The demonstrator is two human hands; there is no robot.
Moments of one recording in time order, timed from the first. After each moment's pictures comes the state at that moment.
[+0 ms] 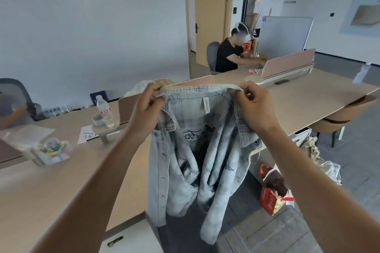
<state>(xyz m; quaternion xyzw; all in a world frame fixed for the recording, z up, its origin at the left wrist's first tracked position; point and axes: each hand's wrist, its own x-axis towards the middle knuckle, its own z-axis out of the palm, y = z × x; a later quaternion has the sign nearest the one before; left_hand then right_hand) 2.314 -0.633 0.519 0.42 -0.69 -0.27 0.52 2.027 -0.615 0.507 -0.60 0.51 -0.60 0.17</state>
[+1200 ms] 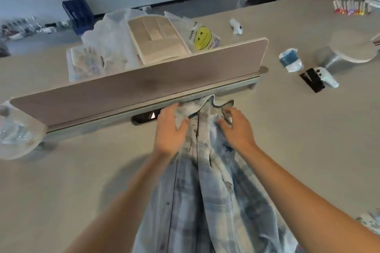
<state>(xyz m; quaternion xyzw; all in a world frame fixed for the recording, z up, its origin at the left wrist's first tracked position) 2.203 -1.227 0.175 0.70 -0.57 -0.31 0.31 1.983 -1.254 0.153 -0.62 0.68 -0.22 0.32</state>
